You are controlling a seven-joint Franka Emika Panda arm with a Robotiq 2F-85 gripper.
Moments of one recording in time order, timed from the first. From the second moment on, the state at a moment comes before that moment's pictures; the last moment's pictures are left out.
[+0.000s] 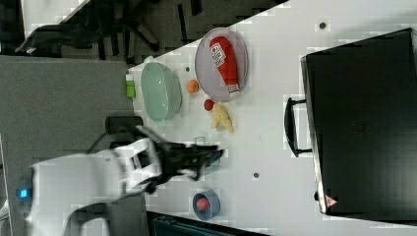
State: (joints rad) arm -0.03 -0.24 -0.31 -2.18 -0.11 0.41 -0.62
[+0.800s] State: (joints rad) arm -0.05 -0.01 -0.44 -2.26 -0.16 0.84 -1.04
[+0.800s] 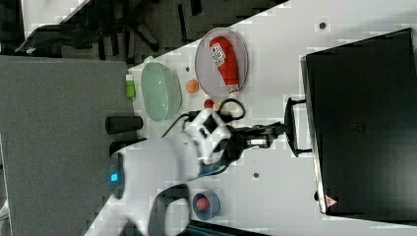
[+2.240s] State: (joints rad) arm -0.03 0.09 -0.39 -2.36 -0.47 0.98 -0.84
